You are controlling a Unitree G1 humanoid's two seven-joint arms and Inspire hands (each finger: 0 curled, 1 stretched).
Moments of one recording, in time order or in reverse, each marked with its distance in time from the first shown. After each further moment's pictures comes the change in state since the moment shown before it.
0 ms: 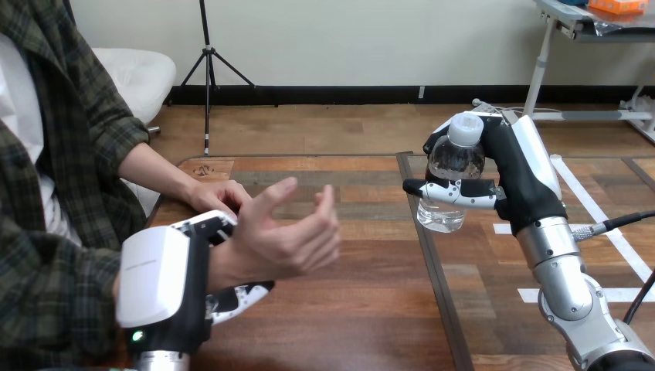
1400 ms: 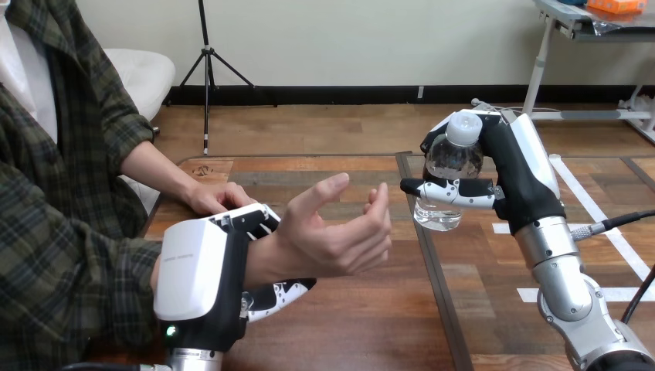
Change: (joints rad) left arm -0.019 -0.049 -0.043 -0.008 0.034 -0.086 0.012; right arm 0.000 0.003 0.000 0.001 0.003 -0.029 0.005
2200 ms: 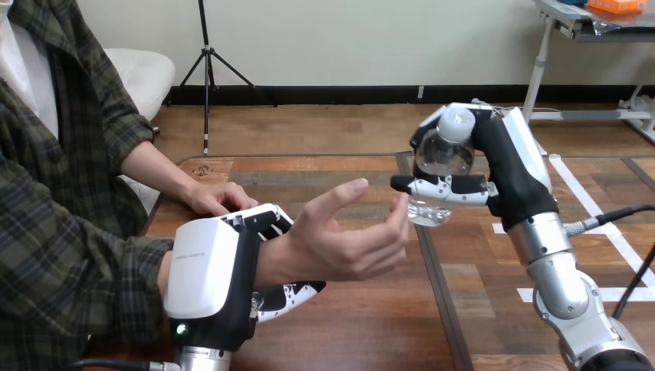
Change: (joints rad) left arm -0.008 -0.020 -0.020 -0.001 0.019 0.001 -0.015; right arm 0.006 0.017 0.000 -0.047 0.031 -0.039 0.046
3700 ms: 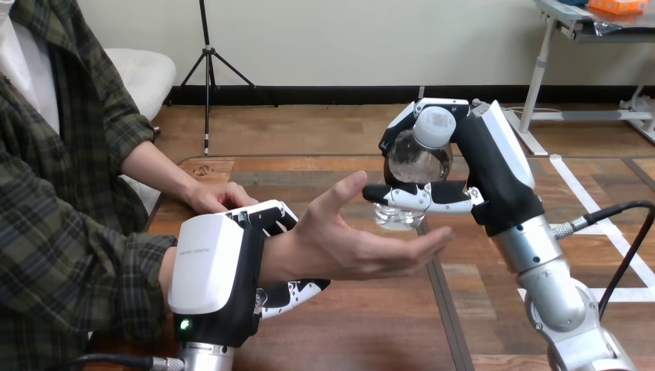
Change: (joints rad) left arm -0.013 -0.005 -0.003 0.000 0.005 -0.004 -0.003; right arm 0.115 0.037 0.002 -0.263 0.077 -0.040 0.151
